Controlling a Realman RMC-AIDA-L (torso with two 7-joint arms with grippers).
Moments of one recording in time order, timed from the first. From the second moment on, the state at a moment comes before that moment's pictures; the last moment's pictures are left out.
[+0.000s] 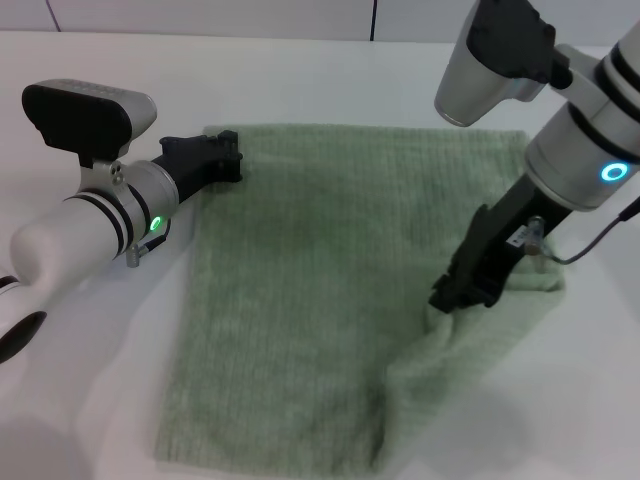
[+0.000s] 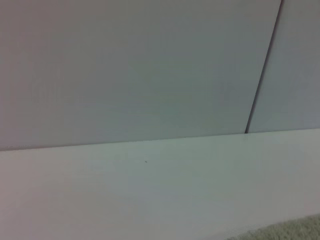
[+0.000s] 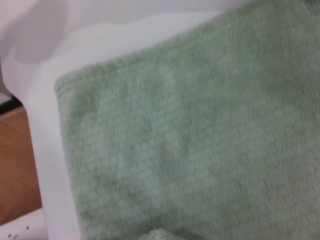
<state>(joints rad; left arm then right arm) -0.66 -2.06 -1.04 -0.28 2.89 0.47 -0.57 0.87 2.08 -1.39 -1.12 -2.44 -1.76 2.34</state>
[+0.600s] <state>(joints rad) -0.66 -2.06 -1.05 -0.29 2.89 0.47 -0.57 0.91 2.08 -1.39 -1.23 -2.46 -2.00 2.45</state>
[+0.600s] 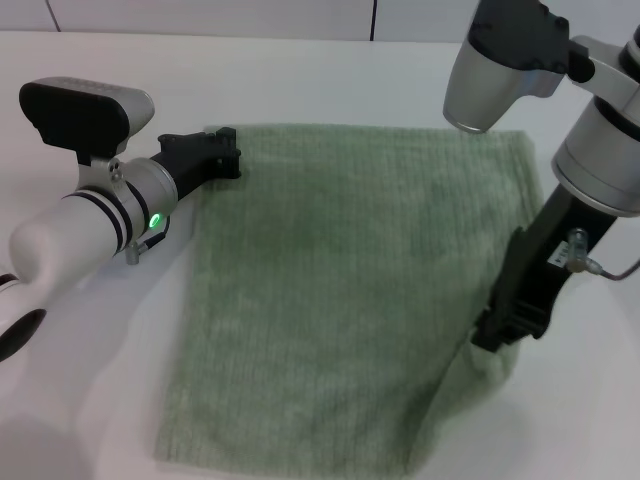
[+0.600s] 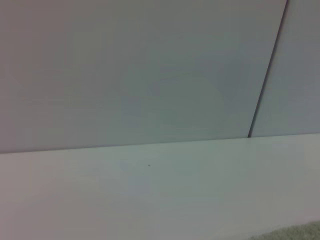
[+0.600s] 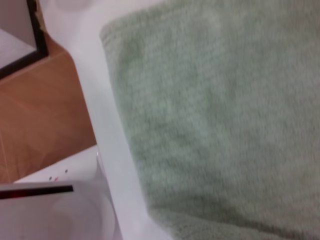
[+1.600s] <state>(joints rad) -0.66 -2.06 -1.06 -0.30 2.89 0.47 -0.57 0.94 2.08 -1.47 -1.17 -2.53 -2.03 2.47</state>
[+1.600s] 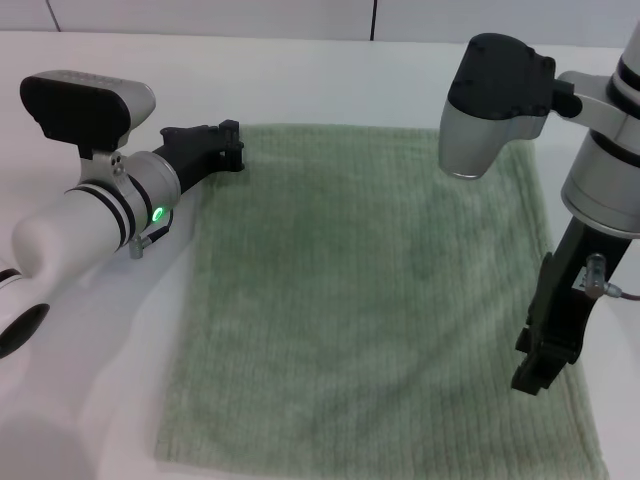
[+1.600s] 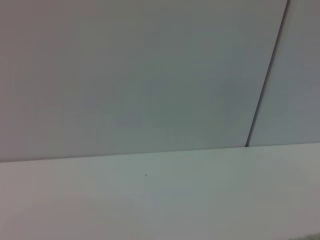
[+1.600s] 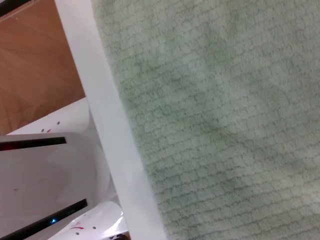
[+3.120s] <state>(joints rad) -0.39 -2.07 -1.33 -0.31 2.88 1.11 -0.38 0.23 2.09 -1.44 -1.01 -0.73 -0.80 0.69</state>
